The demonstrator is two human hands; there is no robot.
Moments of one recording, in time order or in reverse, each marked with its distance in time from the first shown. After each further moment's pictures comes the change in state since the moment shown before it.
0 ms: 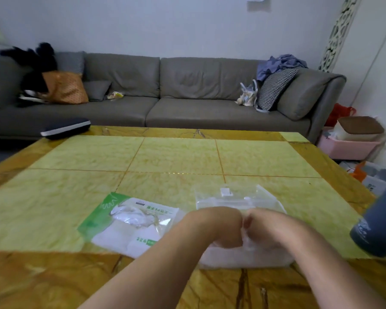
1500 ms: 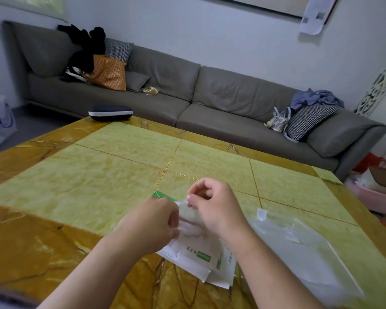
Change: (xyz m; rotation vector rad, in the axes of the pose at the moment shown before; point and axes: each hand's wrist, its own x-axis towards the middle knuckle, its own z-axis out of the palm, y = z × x) left_hand -0.150 -0.178 0.033 -0.279 0.608 -0.375; right_hand -0.004 -0.205 -0.008 0.898 0.483 -0.446
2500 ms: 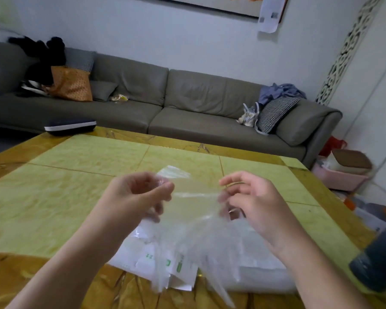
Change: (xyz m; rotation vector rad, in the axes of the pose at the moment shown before) left_hand -0.005 0.077 -0.035 -1.099 0.116 0.000; right_hand -0.042 0.023 -0.140 0.274 0.091 -0.029
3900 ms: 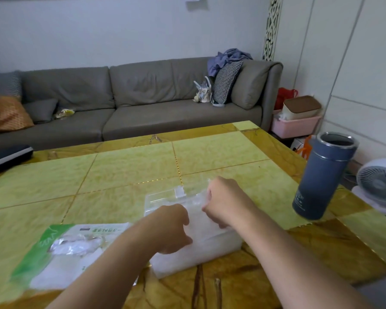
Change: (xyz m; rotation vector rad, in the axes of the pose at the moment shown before) left_hand 0.029 -0.042 0.181 1.339 -0.618 -0.133; right_hand -0.009 0.077 -0.081 -0.776 0.097 0.280
